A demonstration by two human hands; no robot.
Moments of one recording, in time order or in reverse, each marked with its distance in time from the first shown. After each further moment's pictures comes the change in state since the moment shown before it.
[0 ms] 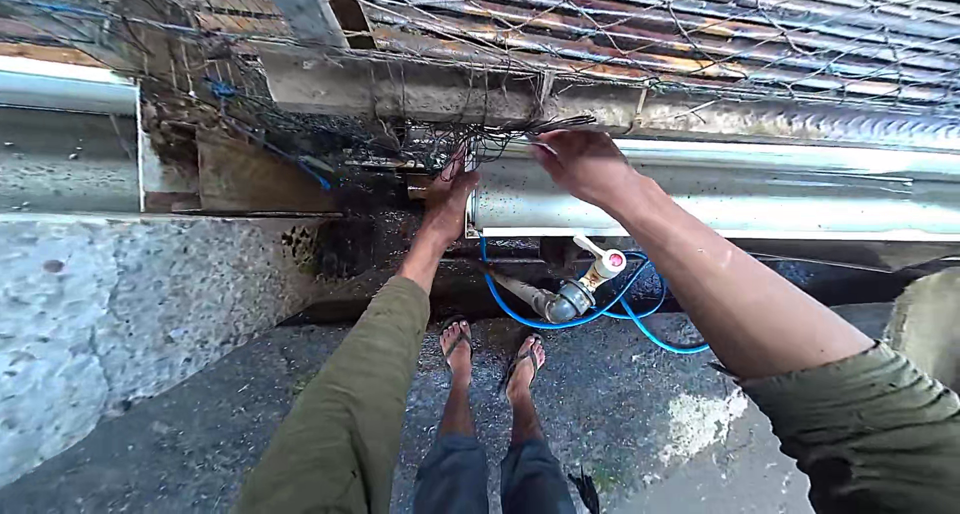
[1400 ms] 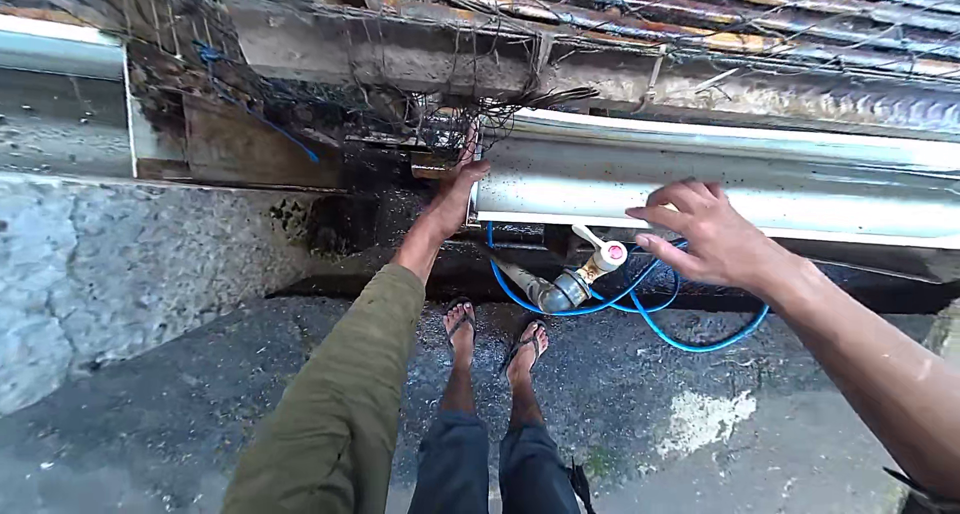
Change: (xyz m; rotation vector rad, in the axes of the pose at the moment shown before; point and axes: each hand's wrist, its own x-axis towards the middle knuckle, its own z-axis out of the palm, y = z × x) left_hand -0.017 -0.003 -0.001 0.064 -0.220 -0.039; right_hand -0.146 0.088 -0.028 0.018 -0.165 -0.159
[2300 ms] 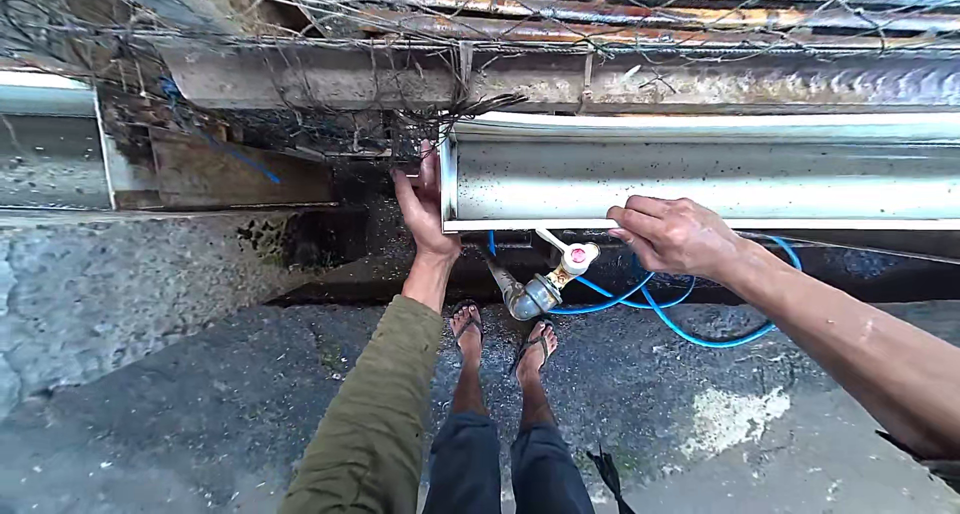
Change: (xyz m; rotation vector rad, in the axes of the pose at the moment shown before) left_hand 0.008 -0.018 0.041 -0.622 0.277 0.274; right_hand 0.002 0.018 0.025 0.012 0.191 -0.288
